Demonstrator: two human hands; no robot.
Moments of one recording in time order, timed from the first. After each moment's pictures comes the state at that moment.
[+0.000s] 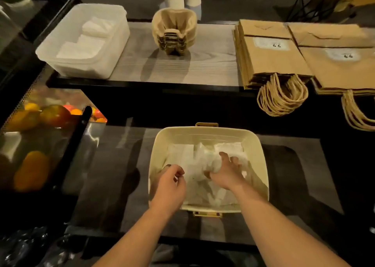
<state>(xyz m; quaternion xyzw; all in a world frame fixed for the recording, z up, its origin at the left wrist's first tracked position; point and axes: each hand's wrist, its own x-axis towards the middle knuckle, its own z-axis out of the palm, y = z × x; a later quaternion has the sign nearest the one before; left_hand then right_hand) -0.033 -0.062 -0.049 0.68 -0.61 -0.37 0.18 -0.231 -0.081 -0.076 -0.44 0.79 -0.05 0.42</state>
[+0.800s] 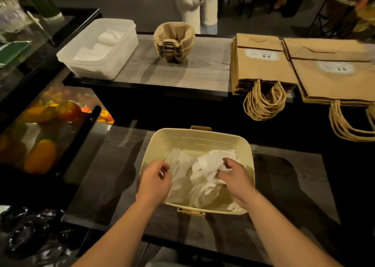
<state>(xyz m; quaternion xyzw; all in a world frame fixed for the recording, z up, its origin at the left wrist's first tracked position) -0.040 -0.055 -0.039 0.71 -0.60 -0.28 0.24 -0.276 -0.047 -0.044 -0.36 0.65 -0.37 0.57</state>
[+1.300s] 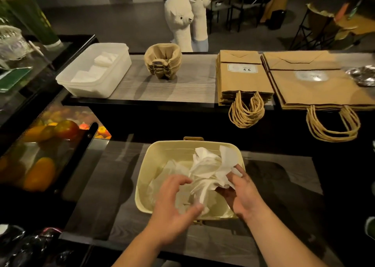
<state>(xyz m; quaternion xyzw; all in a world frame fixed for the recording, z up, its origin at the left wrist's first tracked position) -0.077 -0.001 0.016 0.53 -0.70 -0.39 0.29 -0.291 -0.027 -0.014 -0.13 0.48 -0.55 0.67</state>
